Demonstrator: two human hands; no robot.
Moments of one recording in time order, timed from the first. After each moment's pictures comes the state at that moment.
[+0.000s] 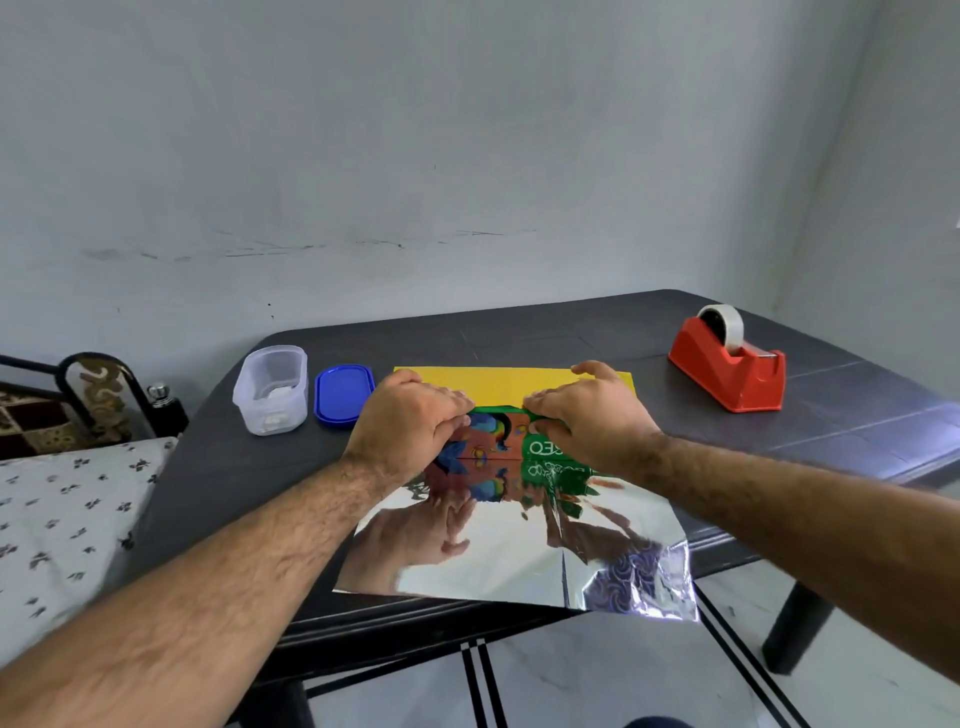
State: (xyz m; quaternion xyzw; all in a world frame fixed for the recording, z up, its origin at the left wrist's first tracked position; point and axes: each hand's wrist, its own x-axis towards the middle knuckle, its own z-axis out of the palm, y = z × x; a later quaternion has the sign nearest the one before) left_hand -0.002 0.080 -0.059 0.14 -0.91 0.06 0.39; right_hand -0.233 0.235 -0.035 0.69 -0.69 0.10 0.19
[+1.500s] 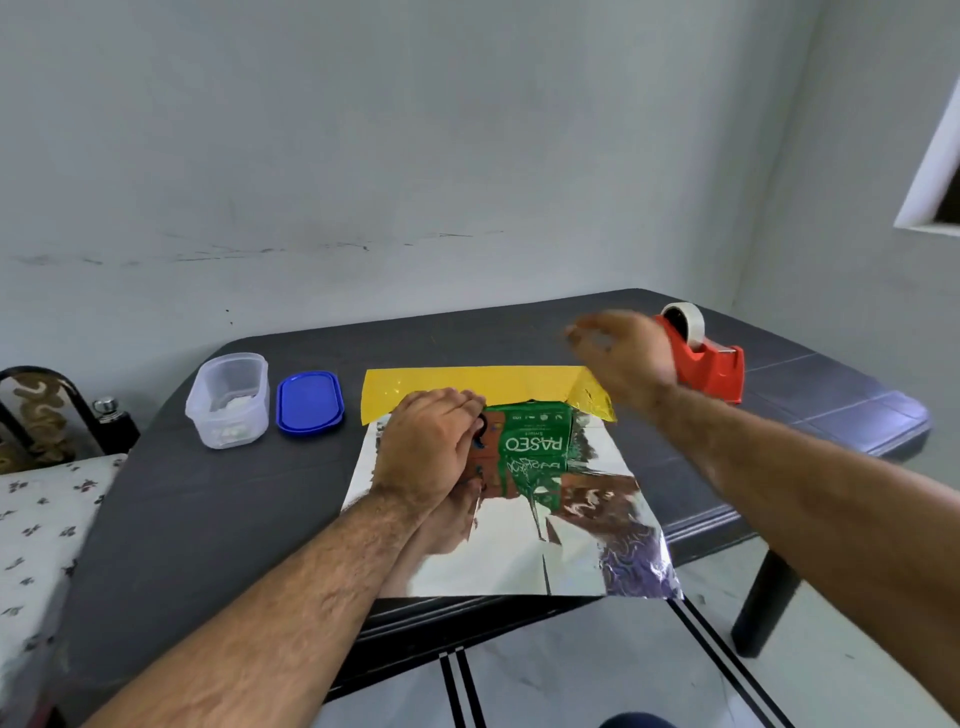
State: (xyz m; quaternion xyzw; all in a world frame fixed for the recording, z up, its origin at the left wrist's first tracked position) left_hand -0.055 0.108 -0.089 0.18 -0.88 0.06 0.43; right_hand -0.297 0.239 0.000 0.47 -0.76 0.42 0.13
